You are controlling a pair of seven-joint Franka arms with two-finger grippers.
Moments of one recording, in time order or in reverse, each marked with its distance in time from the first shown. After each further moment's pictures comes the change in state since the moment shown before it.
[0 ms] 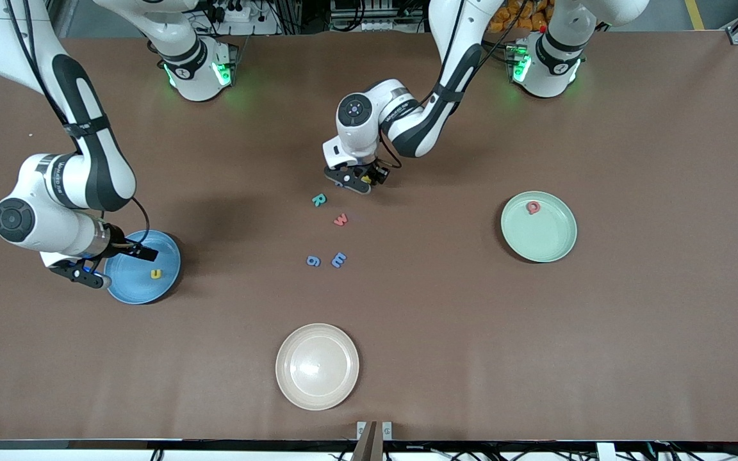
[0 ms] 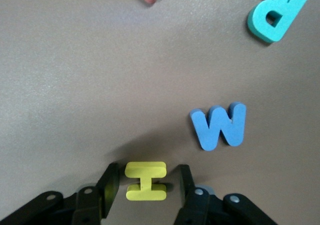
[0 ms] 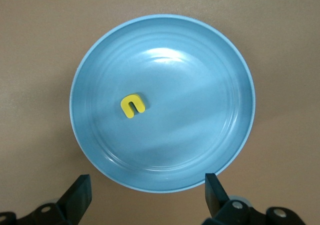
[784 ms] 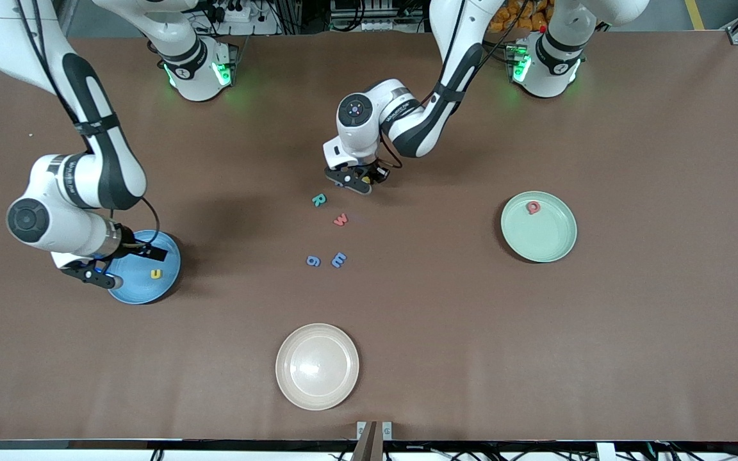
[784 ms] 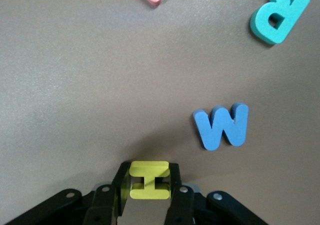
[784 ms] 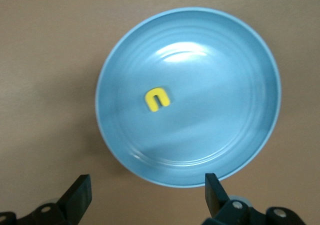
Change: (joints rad) left arm 0.002 -0.004 0.002 0.000 0.000 -0.007 0.000; right arm 0.056 0.000 0.008 0.000 0.000 0.005 0.046
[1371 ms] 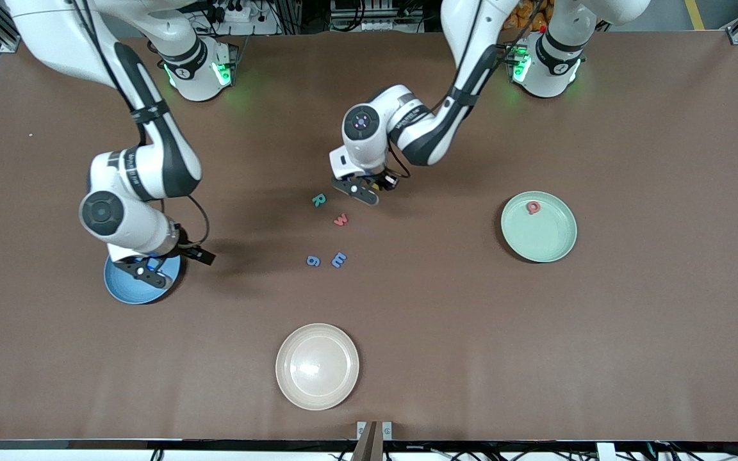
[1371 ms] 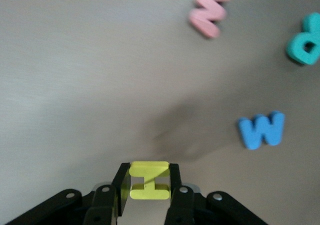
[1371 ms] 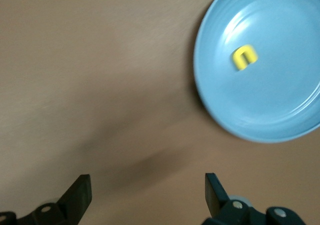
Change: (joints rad) left arm 0.118 -0.053 0.000 0.060 -0.002 -0.189 0.161; right arm 0.213 0.000 0.009 0.025 0.001 0.022 0.380
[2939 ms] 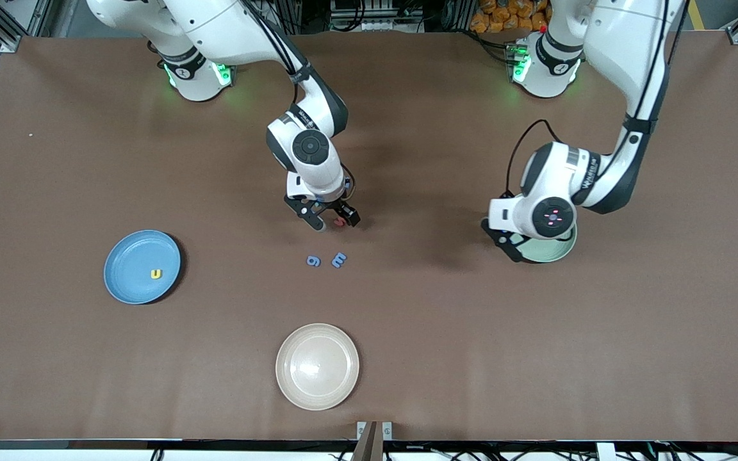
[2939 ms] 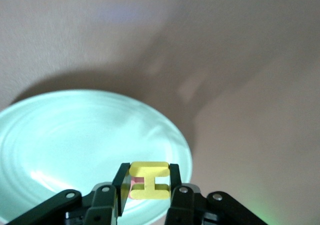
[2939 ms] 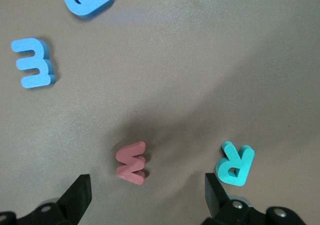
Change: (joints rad) left arm 0.570 -0.171 0.007 -0.275 0.106 -0.146 0.836; right arm 0.537 0.176 0.007 0.008 0.093 0.294 0.729
